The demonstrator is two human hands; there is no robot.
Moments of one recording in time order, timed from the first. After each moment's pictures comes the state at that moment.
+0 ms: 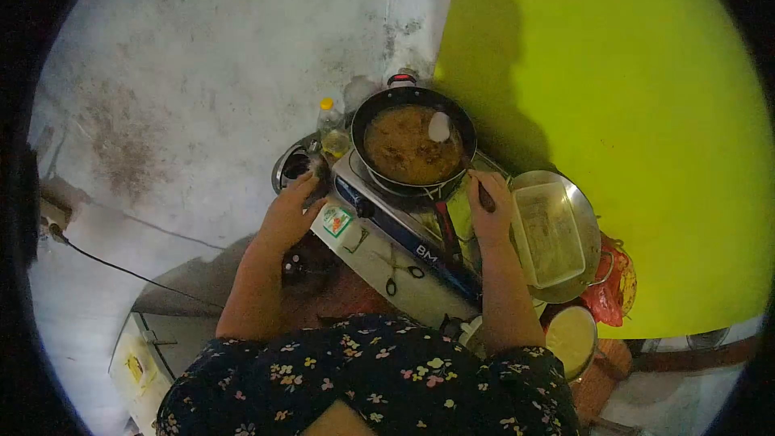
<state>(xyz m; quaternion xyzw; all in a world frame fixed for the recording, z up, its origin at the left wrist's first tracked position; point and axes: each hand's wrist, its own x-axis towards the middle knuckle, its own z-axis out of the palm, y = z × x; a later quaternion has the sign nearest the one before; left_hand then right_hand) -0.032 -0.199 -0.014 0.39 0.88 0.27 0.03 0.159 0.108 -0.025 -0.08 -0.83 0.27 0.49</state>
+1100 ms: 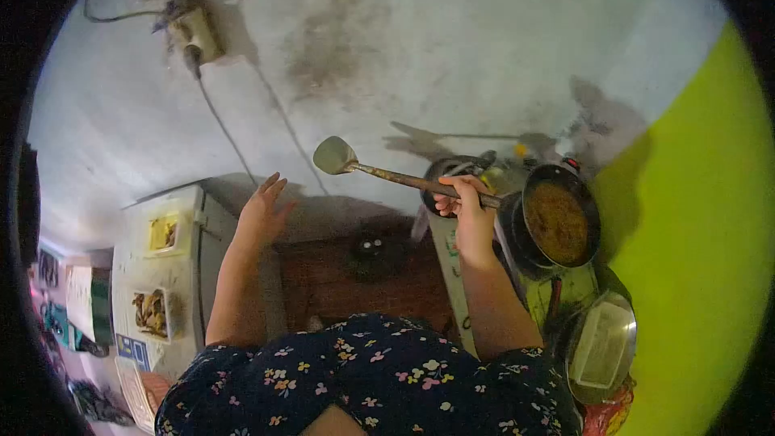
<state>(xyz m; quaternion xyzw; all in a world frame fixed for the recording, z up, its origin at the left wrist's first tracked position) 0.009 -0.531 0.012 0.03 0.96 0.24 -0.11 -0.003 -0.179 0.035 -0.01 -0.58 0.81 0.10</state>
